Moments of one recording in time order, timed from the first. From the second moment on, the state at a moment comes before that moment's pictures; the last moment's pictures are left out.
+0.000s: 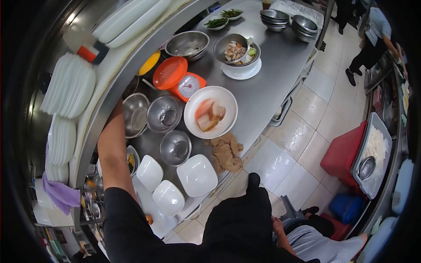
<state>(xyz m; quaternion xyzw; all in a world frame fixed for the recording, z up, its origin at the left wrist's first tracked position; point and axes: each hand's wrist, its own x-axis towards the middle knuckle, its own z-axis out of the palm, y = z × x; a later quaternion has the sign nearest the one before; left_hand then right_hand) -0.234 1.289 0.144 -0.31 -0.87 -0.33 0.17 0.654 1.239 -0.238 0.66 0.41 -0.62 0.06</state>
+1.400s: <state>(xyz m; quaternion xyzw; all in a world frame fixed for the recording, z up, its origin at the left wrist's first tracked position) 0.243 0.806 0.112 0.09 -0.99 -0.07 -0.06 0.317 1.147 0.024 -0.04 0.77 -0.63 0.09</state>
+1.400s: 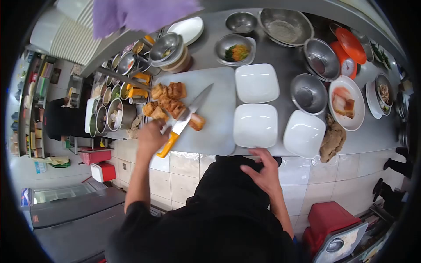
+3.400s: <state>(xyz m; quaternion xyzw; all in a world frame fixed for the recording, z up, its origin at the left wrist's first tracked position) 0.353 0.773 0.061 0.19 -0.88 -0.33 -0.30 0.240 0.968 -0.047 -0.09 0.85 -0.51 -0.12</state>
